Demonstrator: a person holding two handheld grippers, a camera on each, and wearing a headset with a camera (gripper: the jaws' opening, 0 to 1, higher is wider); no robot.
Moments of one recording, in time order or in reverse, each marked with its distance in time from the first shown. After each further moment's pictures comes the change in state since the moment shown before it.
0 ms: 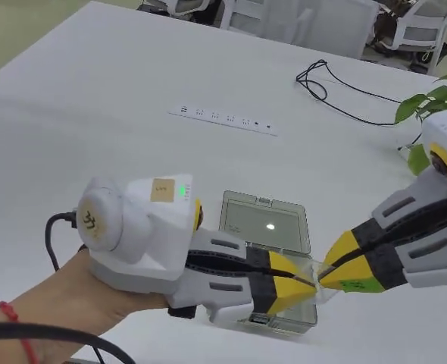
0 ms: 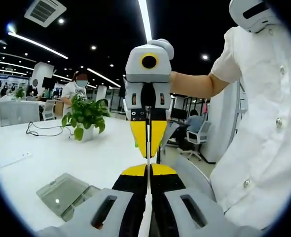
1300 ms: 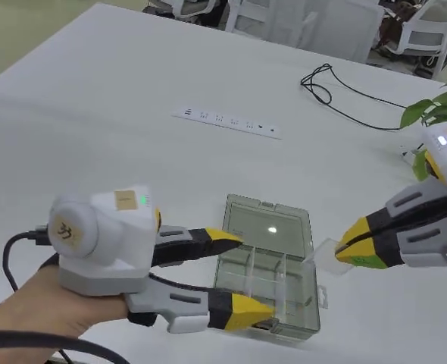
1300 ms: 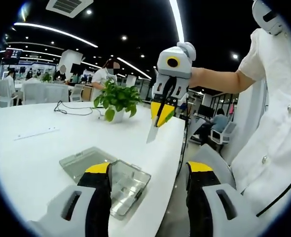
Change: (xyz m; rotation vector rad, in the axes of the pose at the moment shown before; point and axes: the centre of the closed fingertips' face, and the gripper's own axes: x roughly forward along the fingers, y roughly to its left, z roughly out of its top) left arm -0.046 0.051 -0.046 -0.119 0.070 0.262; right arm -0.008 -0.059 -0.047 0.036 0.127 -0.194
